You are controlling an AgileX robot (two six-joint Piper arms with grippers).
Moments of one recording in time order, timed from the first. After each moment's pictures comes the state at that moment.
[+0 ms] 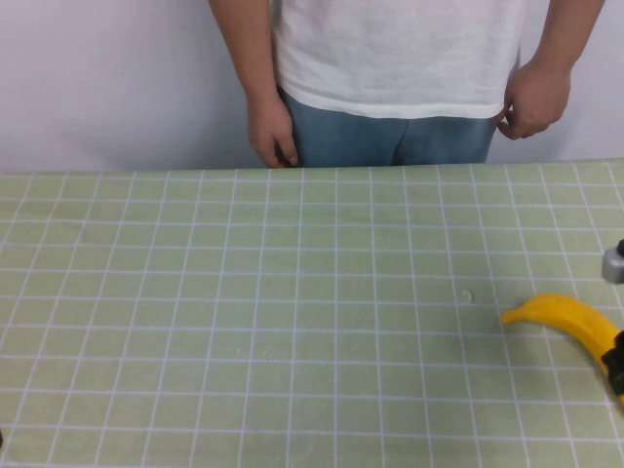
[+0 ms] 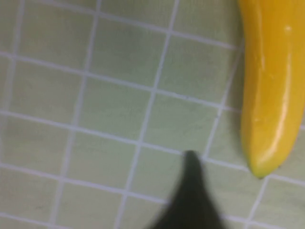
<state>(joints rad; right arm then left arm) 0.07 1.45 -0.79 0.00 0.74 -0.19 -0.15 -0.01 0.03 -0.01 0.34 0.10</state>
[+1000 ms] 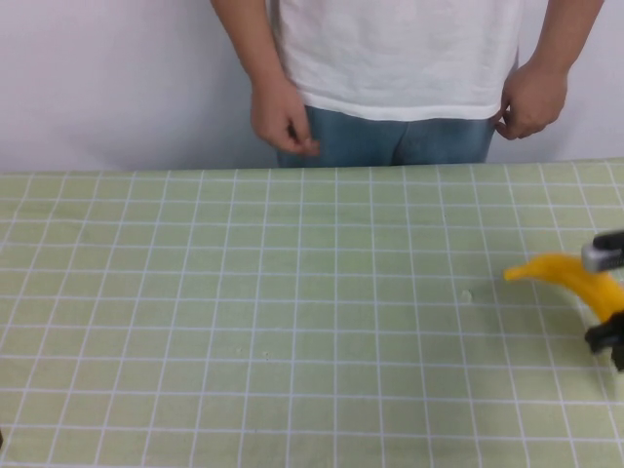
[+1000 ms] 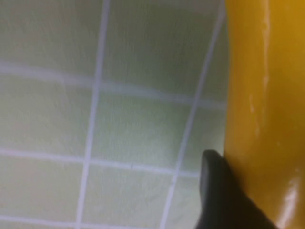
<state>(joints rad) 0.07 1.62 -0.93 -0.12 0.72 -0.03 -0.15 -0.01 0.03 -0.01 0.34 0.10</state>
